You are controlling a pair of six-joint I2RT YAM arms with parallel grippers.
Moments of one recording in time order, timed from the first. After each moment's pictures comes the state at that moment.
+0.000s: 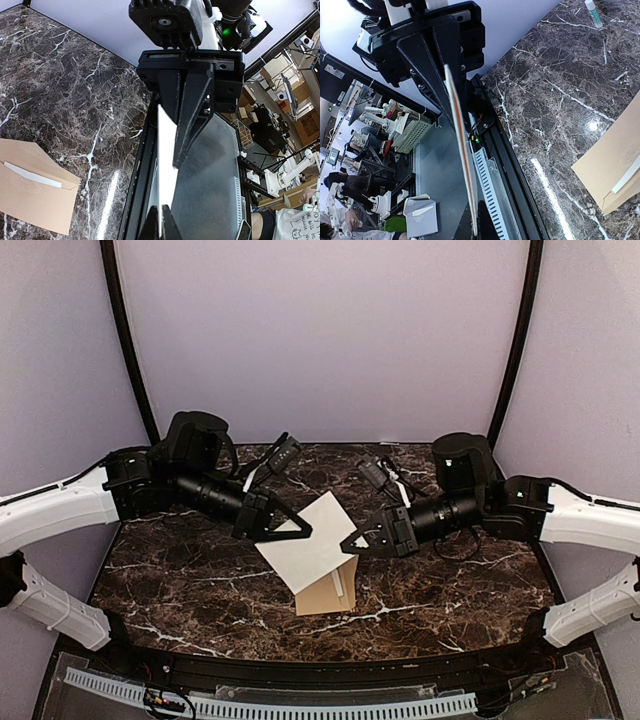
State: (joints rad) left arm -0.92 1.29 1.16 -0.38 0.70 -0.32; right arm 1.01 1.20 0.99 -0.22 -0.62 0.57
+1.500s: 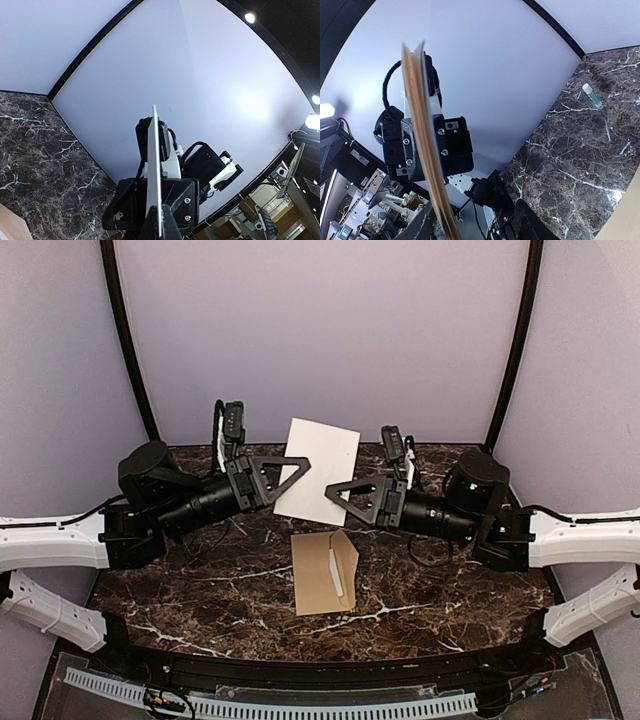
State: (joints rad) left arm -1.07 1.15 0.85 0.48 0.11 -0.83; right arm 1.08 1.21 0.79 0.47 -0.23 0.89
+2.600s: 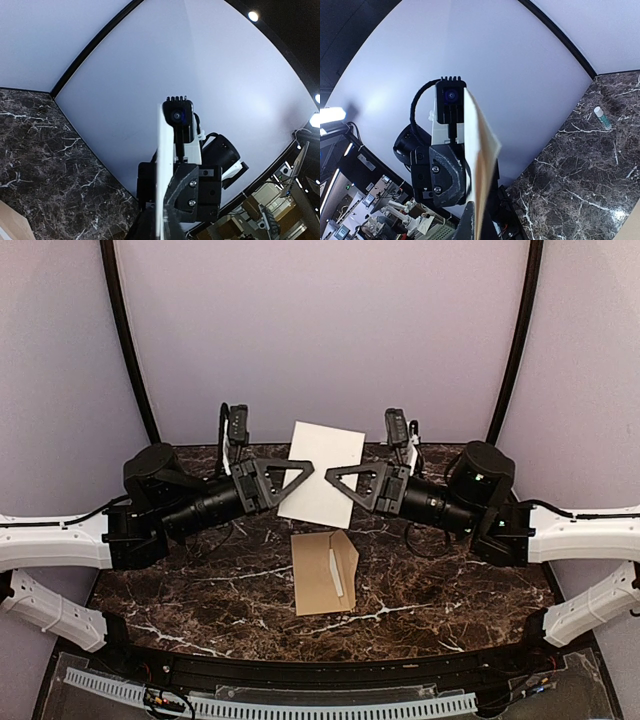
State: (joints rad) left arm -1.08 1.17 0.85 0.48 0.11 -0.84; right arm 1.09 1.23 0.84 0.54 -0.22 0.87
